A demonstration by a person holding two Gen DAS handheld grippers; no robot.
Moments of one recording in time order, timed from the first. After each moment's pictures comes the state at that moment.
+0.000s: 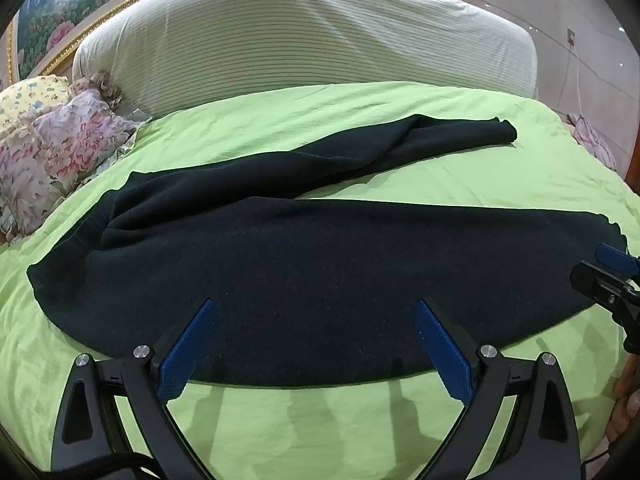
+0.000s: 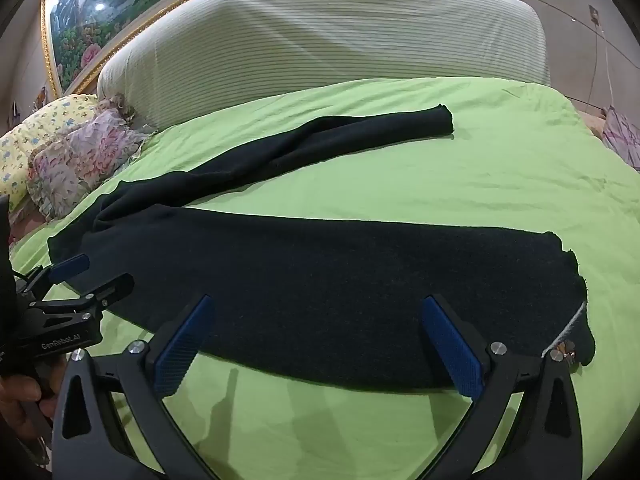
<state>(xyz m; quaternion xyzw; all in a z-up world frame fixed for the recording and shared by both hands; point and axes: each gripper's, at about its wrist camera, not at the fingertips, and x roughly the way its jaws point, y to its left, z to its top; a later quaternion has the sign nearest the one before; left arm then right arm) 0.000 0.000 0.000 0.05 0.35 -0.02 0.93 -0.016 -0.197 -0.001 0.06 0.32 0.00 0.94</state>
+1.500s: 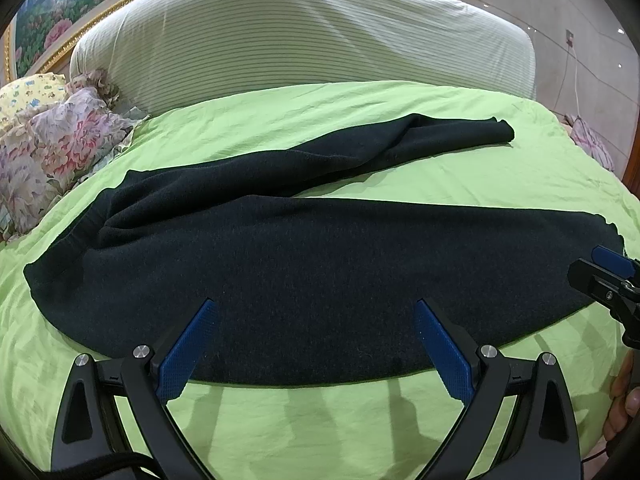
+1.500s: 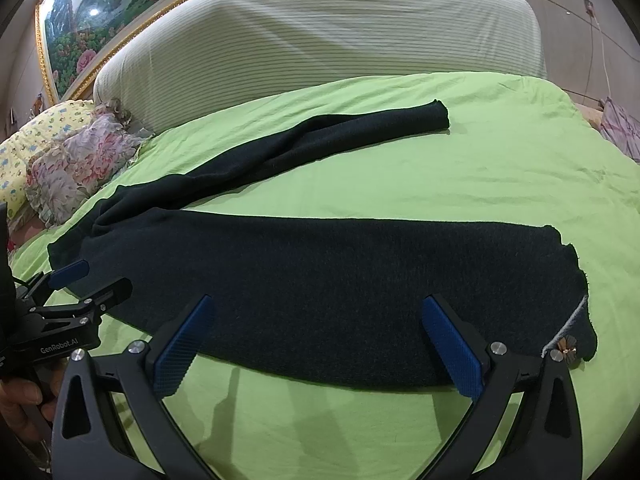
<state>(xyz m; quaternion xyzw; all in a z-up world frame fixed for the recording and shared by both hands) 0.001 0.000 0.001 0.05 0.35 -0.02 0.93 -0.017 -0.200 -0.003 0.07 0.31 0.00 0.95</state>
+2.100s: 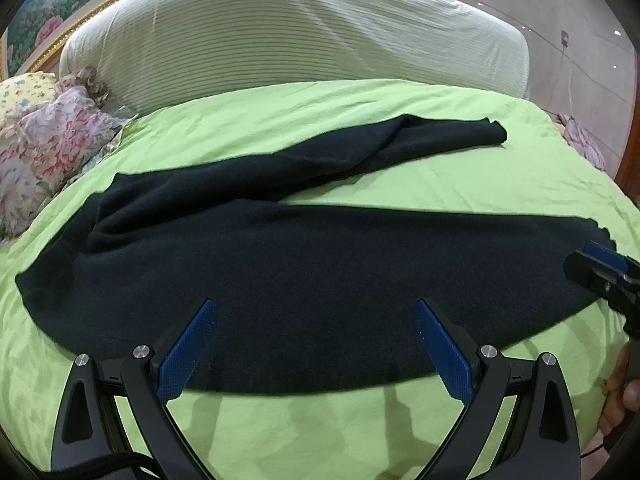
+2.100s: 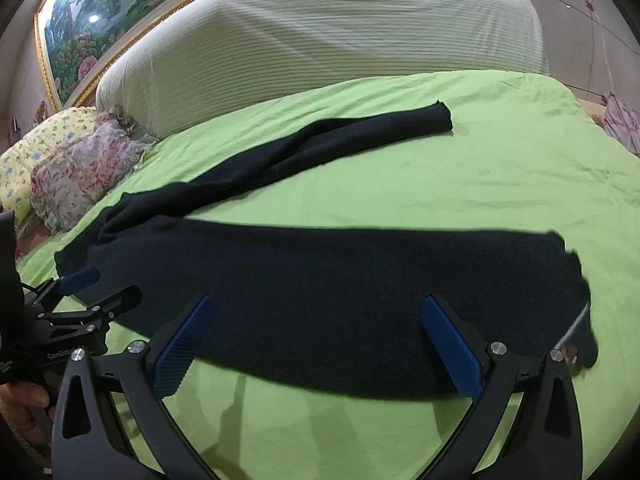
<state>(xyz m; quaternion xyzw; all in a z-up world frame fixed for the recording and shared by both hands) 0.011 -0.001 0.010 0.06 0.35 -0.04 0.93 -0.008 -0.208 0.011 0.08 0.32 0.00 0.94</state>
